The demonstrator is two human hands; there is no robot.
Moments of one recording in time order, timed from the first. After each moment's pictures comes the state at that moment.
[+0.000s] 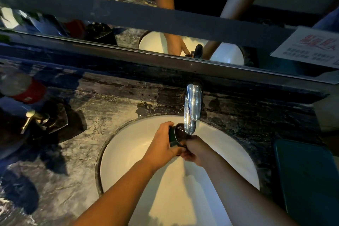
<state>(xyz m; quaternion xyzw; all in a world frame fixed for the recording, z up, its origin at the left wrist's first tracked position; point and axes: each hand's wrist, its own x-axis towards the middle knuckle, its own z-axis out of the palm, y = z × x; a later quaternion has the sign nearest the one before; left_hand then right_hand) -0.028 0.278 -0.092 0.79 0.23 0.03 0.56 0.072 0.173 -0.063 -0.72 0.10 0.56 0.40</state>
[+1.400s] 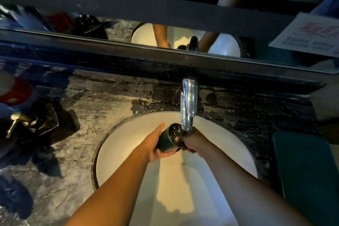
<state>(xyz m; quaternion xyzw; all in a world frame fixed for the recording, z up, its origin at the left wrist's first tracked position) -0.015 0.294 -0.126 0.28 0.49 -0.17 0.81 0.086 0.174 -0.075 -0.83 -0.03 0.50 0.25</state>
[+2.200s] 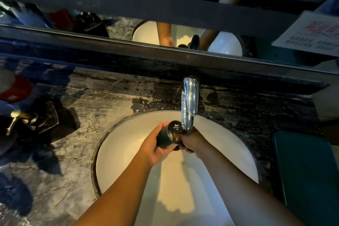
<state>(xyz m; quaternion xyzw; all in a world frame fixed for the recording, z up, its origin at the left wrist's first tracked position) -0.022 0.281 -0.130 0.17 0.45 -0.02 0.88 0.079 0.178 -0.080 -0.81 0.00 0.50 0.30</state>
